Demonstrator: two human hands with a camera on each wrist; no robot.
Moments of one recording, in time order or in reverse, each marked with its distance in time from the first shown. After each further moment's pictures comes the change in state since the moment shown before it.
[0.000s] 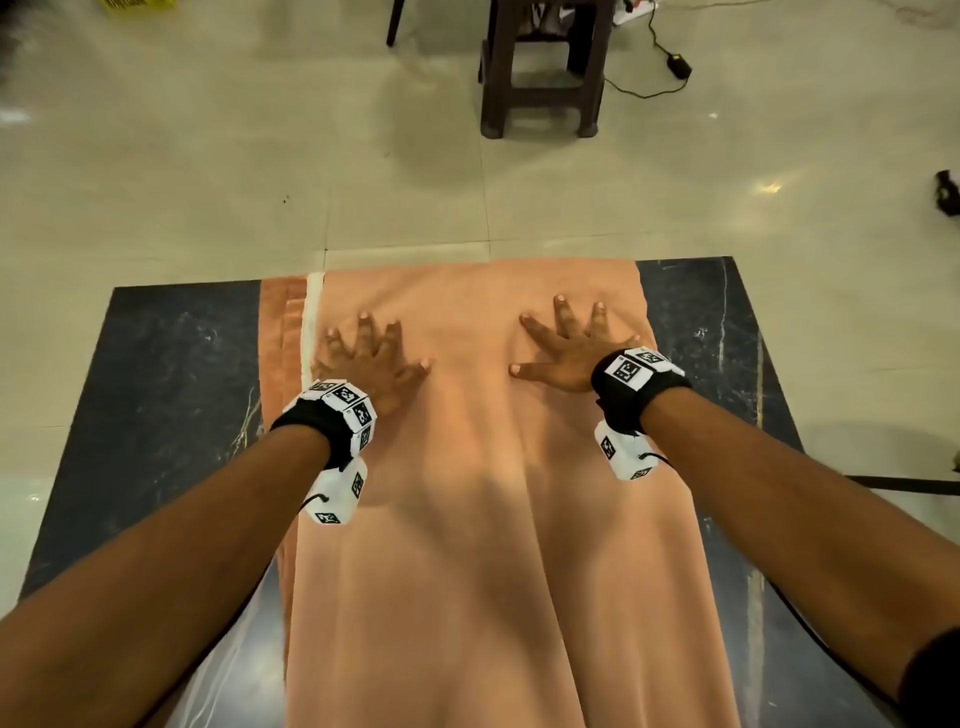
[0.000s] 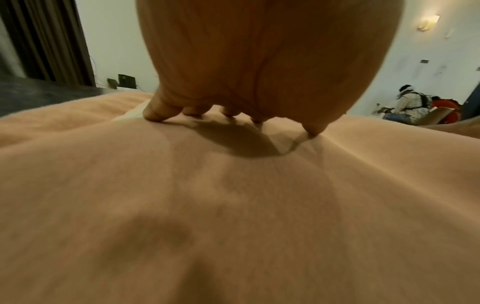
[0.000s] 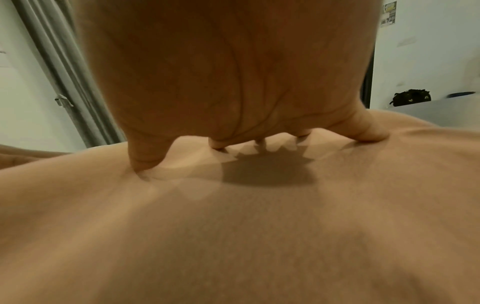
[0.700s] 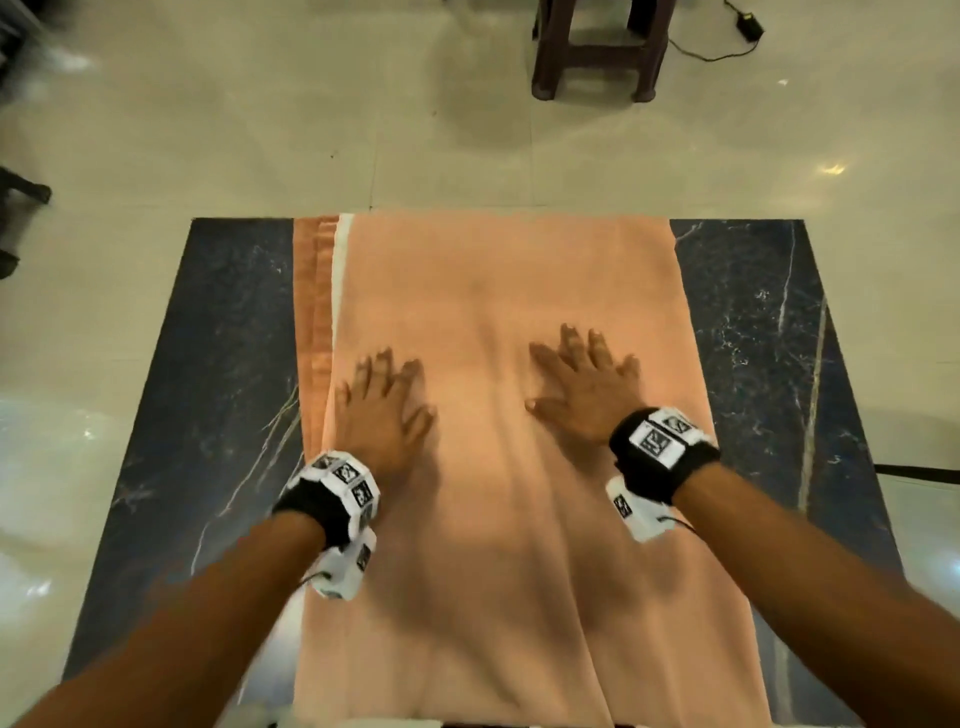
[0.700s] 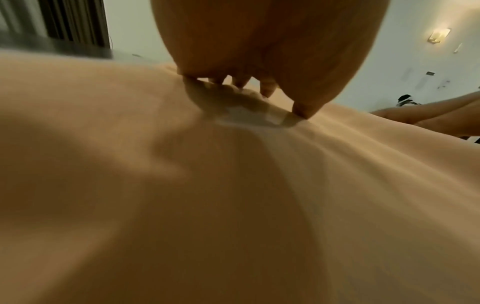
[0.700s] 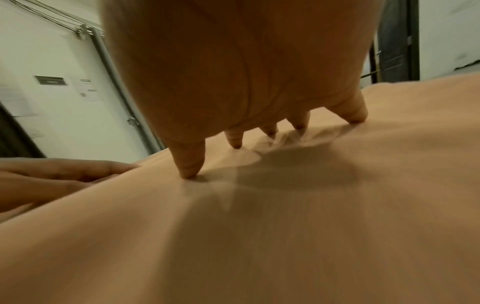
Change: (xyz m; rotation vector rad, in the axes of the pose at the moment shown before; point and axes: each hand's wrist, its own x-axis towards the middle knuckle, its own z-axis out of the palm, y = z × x) left_hand -0.118 -0.071 0.086 -0.117 0.223 0.108; right_hand -0.076 -0.055 0.091 -0.048 0.162 -0.211
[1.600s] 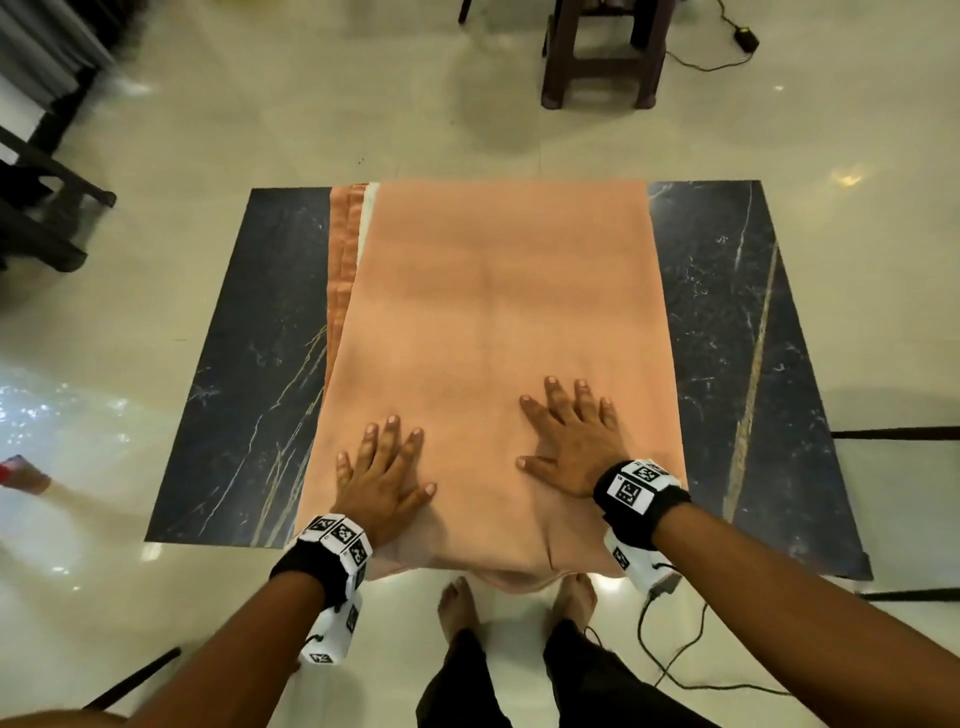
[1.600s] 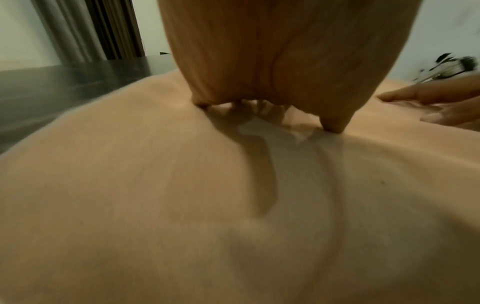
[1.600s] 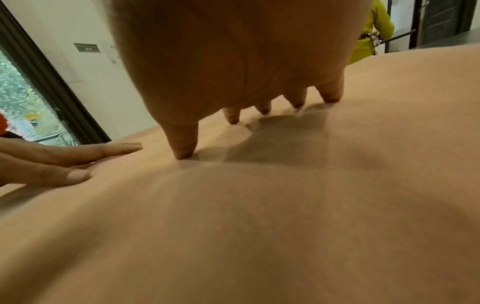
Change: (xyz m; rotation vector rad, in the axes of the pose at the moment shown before) left_hand -0.192 -0.015 0.069 0.057 -0.196 0.010; right_hand -0.152 -0.026 0.101 -0.038 -0.010 -0.059
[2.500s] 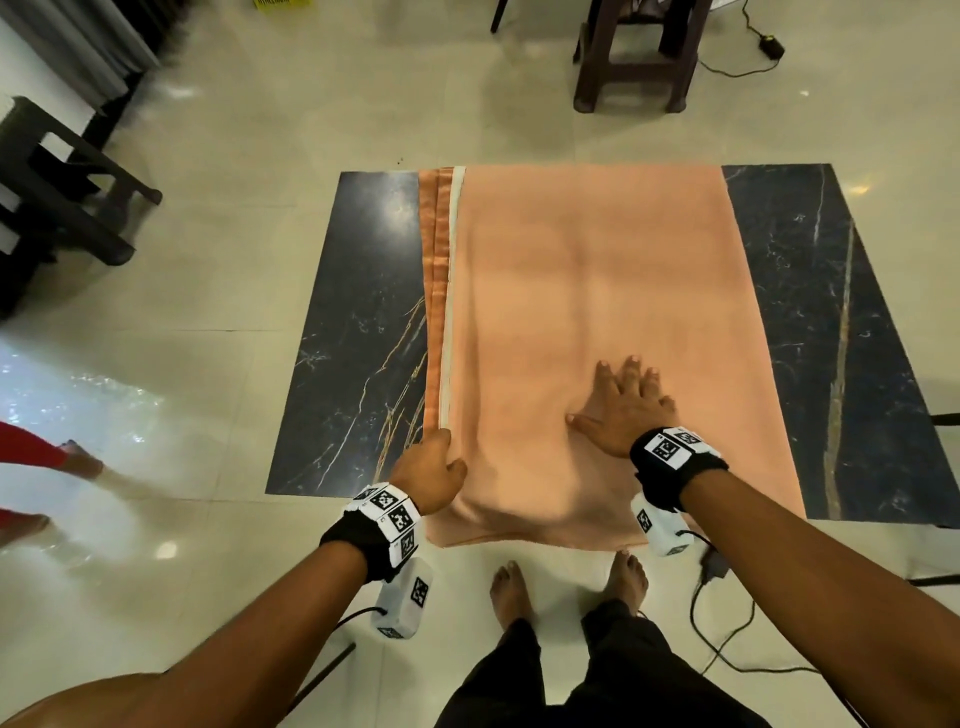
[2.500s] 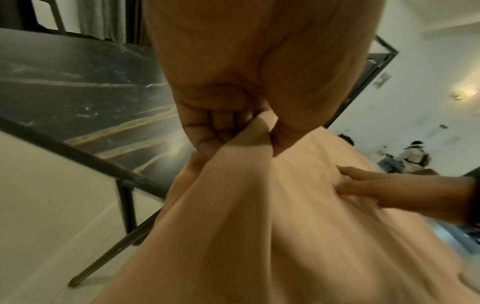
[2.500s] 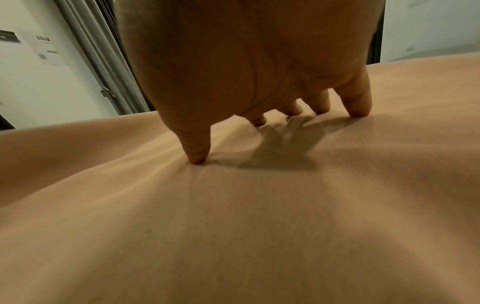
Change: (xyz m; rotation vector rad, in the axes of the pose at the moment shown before) left_hand -0.058 -0.068 -0.033 -0.367 -0.044 -0.052; right_hand 0.003 -0.100 0.010 0.063 -0.016 0.346
